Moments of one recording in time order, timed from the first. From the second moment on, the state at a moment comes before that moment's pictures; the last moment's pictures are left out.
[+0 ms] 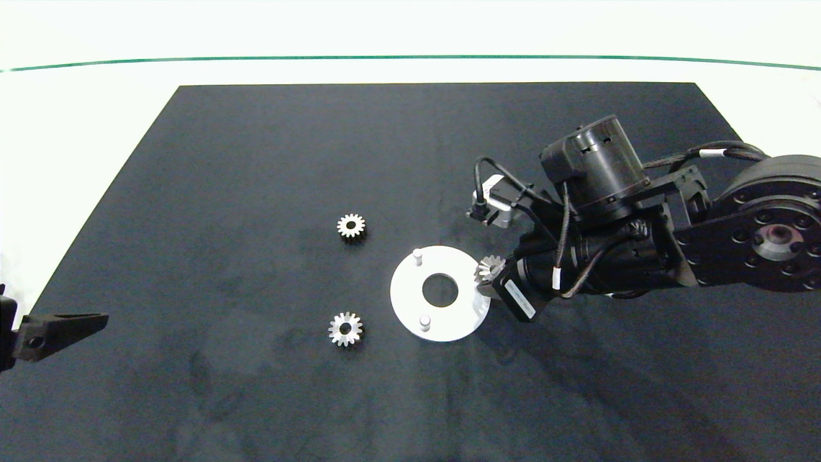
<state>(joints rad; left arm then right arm) 0.01 1.06 -1.05 0.60 0.08 0.21 0.68 1.80 -1.41 0.33 -0.12 -0.26</state>
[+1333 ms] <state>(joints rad) 0.01 1.06 -1.05 0.59 0.08 0.21 0.67 1.84 -1.43 0.32 -0.12 -0.26</state>
